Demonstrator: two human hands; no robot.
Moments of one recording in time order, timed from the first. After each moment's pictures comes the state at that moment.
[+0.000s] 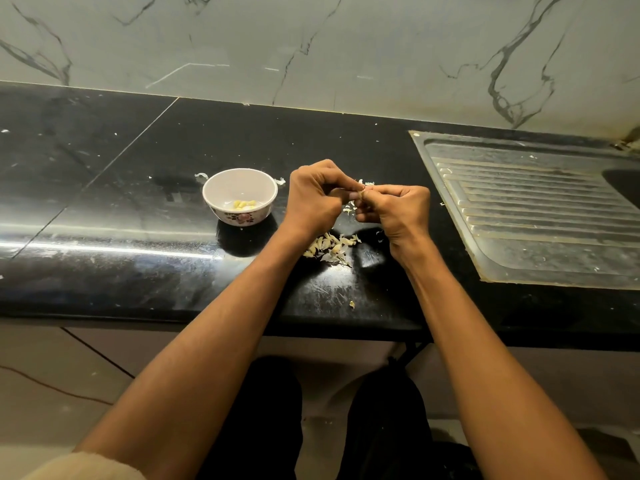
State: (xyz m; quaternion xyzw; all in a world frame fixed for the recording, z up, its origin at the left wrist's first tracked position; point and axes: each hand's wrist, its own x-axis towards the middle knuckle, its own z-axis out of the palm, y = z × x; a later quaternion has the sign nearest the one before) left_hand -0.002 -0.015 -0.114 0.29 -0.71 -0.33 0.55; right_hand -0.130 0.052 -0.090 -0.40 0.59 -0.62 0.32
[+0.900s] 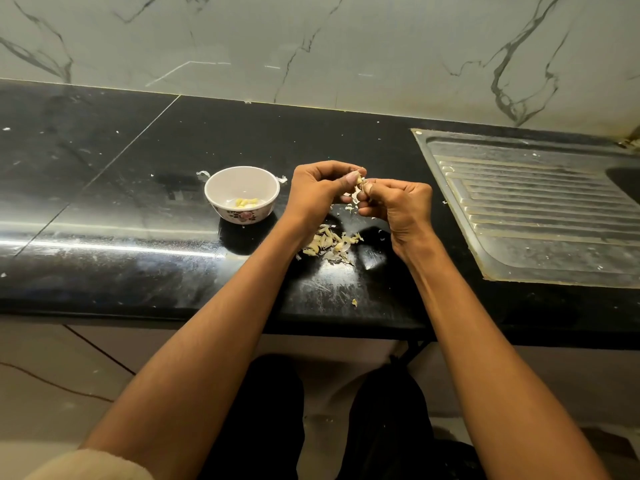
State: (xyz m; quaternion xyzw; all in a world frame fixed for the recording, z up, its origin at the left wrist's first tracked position) left_hand -0.002 -0.016 -0.109 0.28 -0.58 -0.58 0.51; right_hand -0.130 0.051 -0.088 -0.38 0.55 -0.65 0.36
